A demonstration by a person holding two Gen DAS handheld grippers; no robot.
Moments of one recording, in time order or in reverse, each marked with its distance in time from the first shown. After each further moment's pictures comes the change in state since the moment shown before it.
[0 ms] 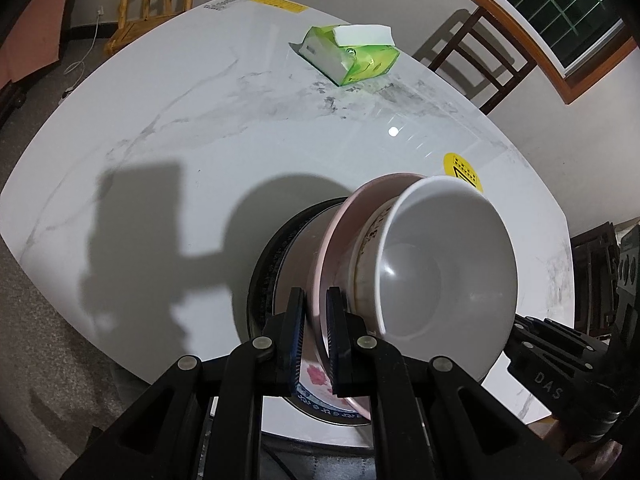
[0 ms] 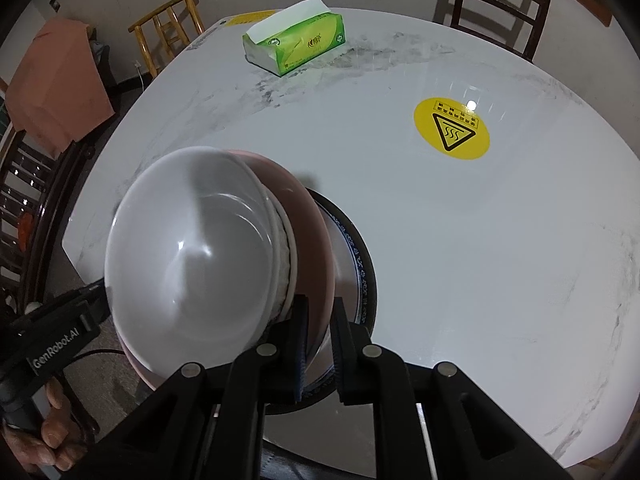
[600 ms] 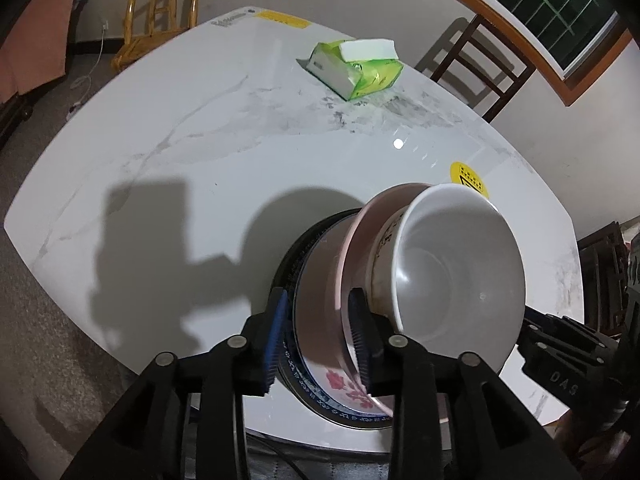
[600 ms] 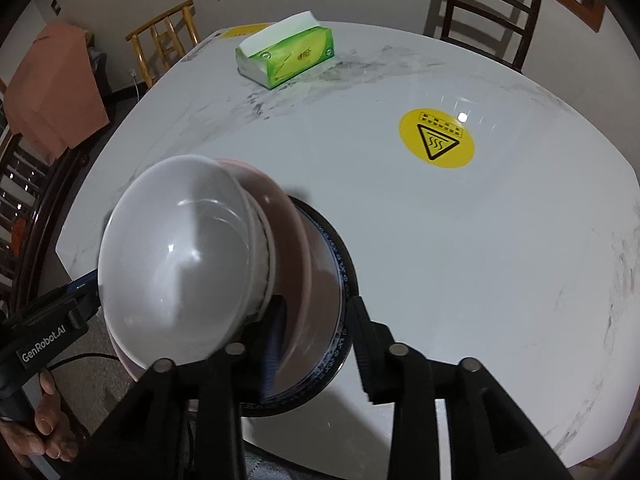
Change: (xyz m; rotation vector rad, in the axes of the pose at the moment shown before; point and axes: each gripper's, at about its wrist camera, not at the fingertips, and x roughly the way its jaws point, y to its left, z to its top) left arm -0.010 0.007 -0.004 0.029 -0.069 0.038; right arm -0.008 -0.010 -0.006 0.007 -0.065 -0.042
